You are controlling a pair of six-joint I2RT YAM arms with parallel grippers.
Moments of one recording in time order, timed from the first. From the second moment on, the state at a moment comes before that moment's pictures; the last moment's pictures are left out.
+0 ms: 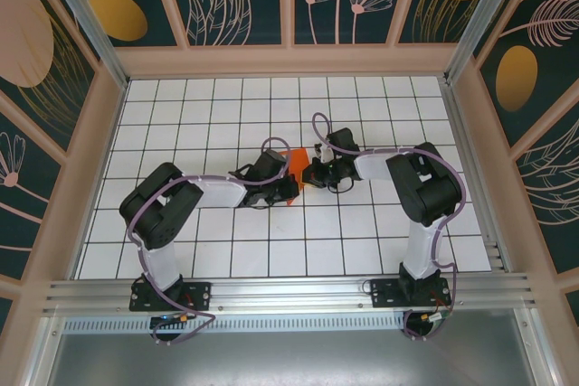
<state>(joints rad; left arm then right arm) -0.75 1.85 0.89 0.11 0.24 -0.84 0.48 1.92 0.96 -0.06 -0.63 0.65</state>
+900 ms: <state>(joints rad) -0.75 1.81 0.78 0.20 0.28 -0.74 0.47 1.93 0.98 -0.07 -0.66 0.65</state>
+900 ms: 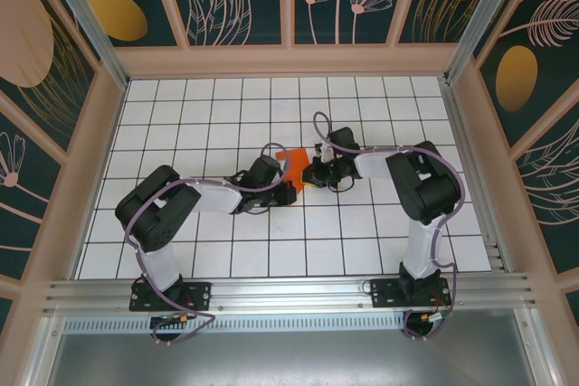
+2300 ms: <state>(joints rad) -0.77 1.70 0.90 0.00 0.08 -0.83 0.44 1.86 0.97 -0.06 -0.65 0.75</state>
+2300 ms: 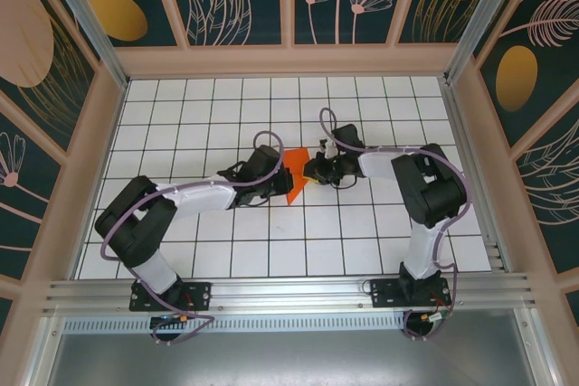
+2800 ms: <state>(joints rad) -0.77 1.85 1.01 -0.15 -0.10 -0.93 0.38 1.76 0.88 -0.04 -0.60 0.79</state>
